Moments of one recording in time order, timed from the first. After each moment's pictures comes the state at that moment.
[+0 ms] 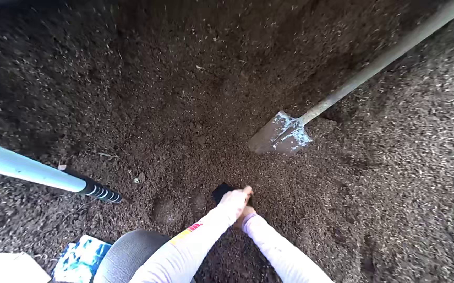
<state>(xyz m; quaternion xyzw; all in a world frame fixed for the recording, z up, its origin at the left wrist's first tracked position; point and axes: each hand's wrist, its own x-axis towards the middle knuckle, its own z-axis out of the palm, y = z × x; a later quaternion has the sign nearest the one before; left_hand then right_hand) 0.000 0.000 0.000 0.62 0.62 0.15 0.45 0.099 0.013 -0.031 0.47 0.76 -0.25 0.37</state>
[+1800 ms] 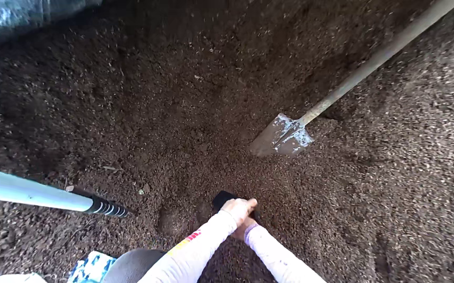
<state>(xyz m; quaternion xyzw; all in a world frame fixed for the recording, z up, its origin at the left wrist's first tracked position) -0.009 -0.002 -0.002 0.70 0.56 0.07 0.43 0.090 -0.014 -0.012 0.37 0.80 -0.30 0.37</state>
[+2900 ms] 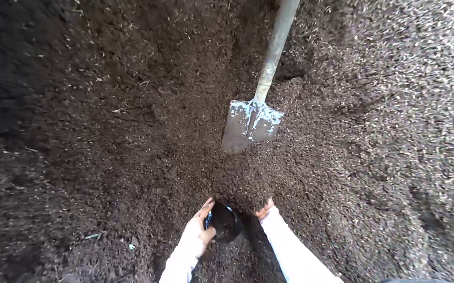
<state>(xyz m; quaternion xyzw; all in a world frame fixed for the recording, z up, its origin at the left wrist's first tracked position) -0.049 0.027 0.009 0.53 0.65 0.15 0.52 0.164 0.087 -0.101 0.55 -0.03 -0.66 -0.50</state>
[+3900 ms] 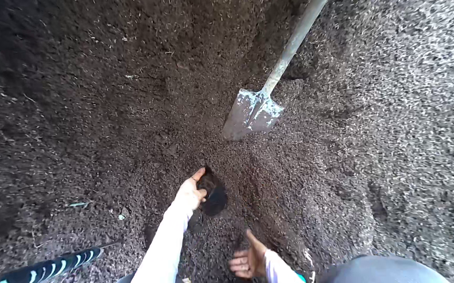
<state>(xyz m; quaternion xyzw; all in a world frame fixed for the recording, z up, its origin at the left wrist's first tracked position) -0.063 0.034 0.022 0.46 0.69 0.15 0.54 0.204 -0.080 -0.126 0.59 0.01 -0.81 -0.04</state>
